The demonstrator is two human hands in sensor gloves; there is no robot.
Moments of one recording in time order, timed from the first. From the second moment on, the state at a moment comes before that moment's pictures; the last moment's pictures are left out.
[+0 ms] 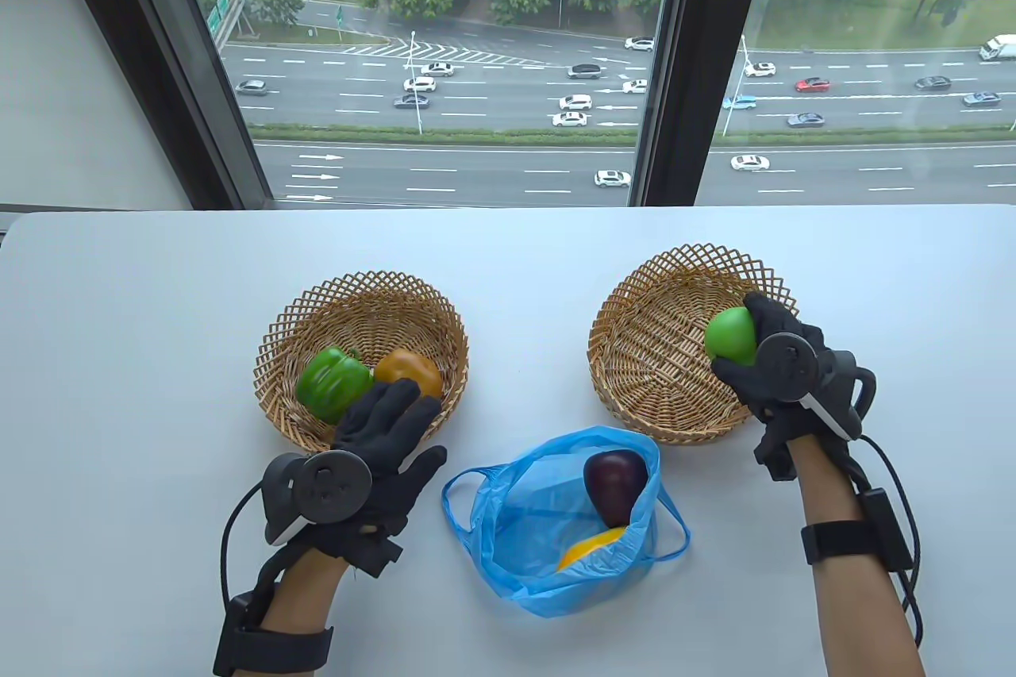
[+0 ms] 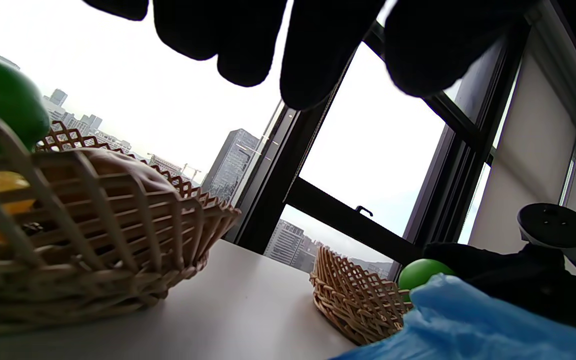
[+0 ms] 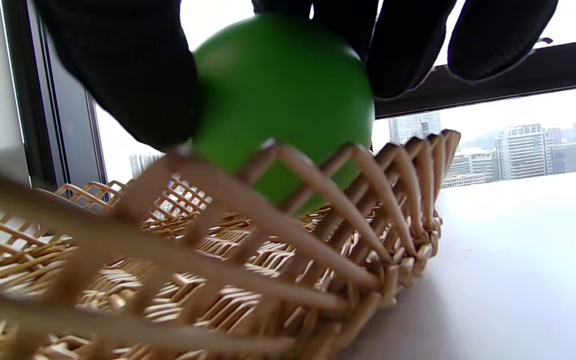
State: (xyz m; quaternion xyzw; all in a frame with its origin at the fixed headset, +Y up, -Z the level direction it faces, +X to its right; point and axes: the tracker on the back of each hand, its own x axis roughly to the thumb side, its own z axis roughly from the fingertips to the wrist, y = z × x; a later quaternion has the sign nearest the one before) left_hand -0.209 -0.697 -0.307 0.14 -0.21 0.26 0.93; right_hand 0.282 -0.702 -0.413 0.00 -0.13 0.99 0.09
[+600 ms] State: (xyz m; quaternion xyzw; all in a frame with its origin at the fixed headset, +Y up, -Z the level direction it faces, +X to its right) left_hand -0.207 -0.698 -0.306 0.14 -0.21 0.25 0.94; right_hand 0.282 -0.720 -0.418 -0.01 -0.11 0.99 0.06
